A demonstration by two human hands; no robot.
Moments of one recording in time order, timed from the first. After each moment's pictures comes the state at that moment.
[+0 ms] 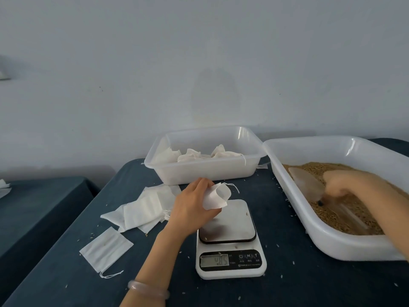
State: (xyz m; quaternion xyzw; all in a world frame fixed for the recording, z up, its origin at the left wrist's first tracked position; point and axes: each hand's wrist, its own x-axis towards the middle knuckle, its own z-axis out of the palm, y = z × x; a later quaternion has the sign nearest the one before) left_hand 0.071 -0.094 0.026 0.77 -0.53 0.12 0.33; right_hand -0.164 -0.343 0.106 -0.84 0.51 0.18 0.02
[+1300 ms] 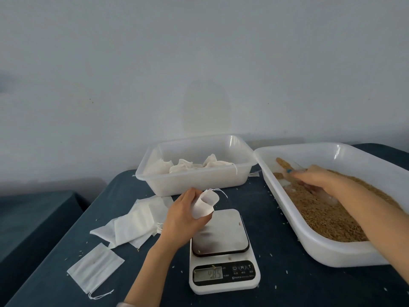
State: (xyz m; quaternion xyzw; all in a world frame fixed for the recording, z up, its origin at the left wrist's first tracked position) left_hand 0.069 -0.091 0.031 0.74 -0.51 0.04 0.44; right_hand -0.145 -0.378 0.088 -0.76 0.51 -0.13 0.39
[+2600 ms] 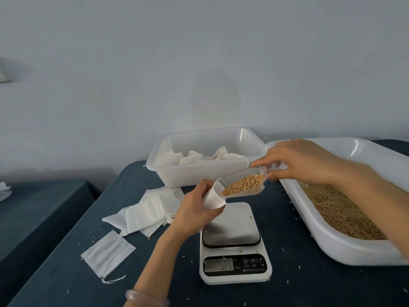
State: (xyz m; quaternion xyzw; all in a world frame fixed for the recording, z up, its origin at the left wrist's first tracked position) left_hand 0.066 -0.088 0.038 0.71 -0.50 -0.08 0.48; right_hand -0.120 -0.288 0.156 -0.99 0.08 -0.13 0.01
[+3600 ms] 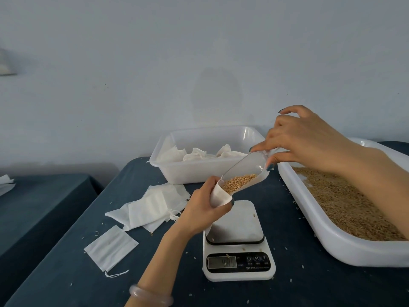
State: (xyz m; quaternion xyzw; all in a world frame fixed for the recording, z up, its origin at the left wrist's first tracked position) left_hand 0.055 -0.086 0.044 0.69 -0.51 -0.14 0.49; right_hand -0.121 -0.259 0.195 -0.96 0.02 -0.19 -0.22
